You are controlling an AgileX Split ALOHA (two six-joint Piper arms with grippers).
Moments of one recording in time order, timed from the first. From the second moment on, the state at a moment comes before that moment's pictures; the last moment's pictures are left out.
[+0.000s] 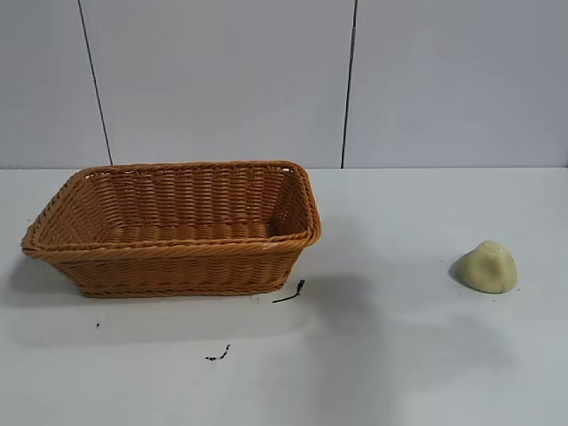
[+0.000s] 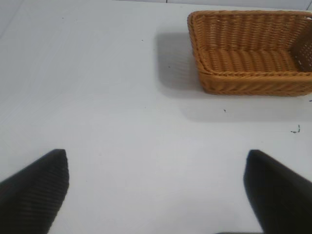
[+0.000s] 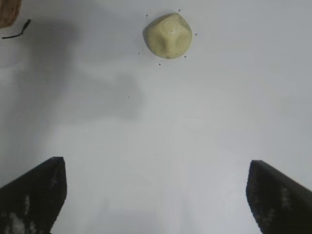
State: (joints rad) left arm -0.04 -0.01 -0.50 0.08 1.07 -0.06; right arm 0.04 1.57 -1.13 0.03 0.91 -0.05
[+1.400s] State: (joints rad) left arm -0.04 -0.01 -0.50 0.08 1.07 -0.06; right arm 0.04 2.18 -1.48 0.04 0.81 -0.09
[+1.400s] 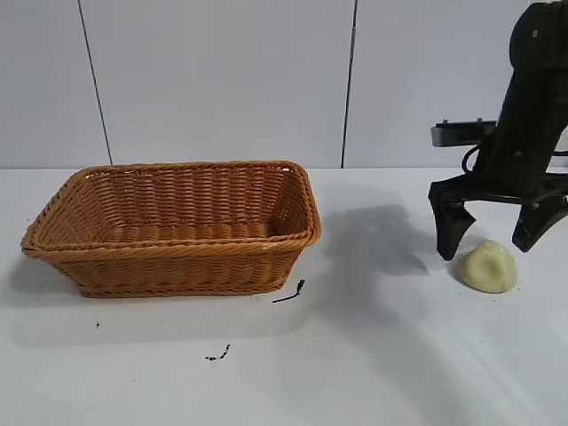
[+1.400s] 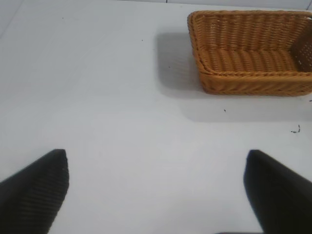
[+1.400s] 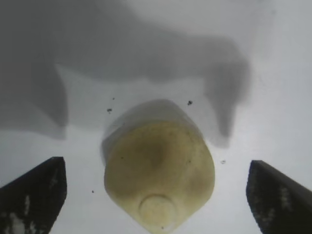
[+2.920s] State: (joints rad) left arm -0.04 -0.01 -0.50 0.08 1.07 -0.06; right arm 0.09 2.05 -1.92 0.03 1.21 -0.07
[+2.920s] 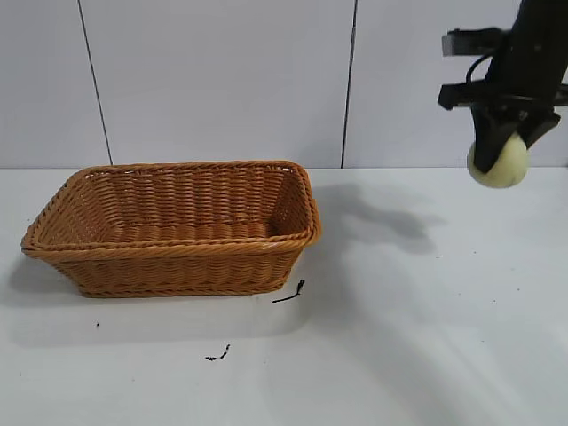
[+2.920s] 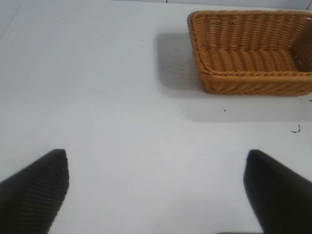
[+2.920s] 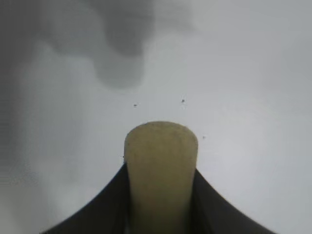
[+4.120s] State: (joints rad) left arm -0.04 -0.01 -0.50 0.08 1.07 -0.06; right arm 0.61 2.49 -2.23 0.05 1.02 -0.04
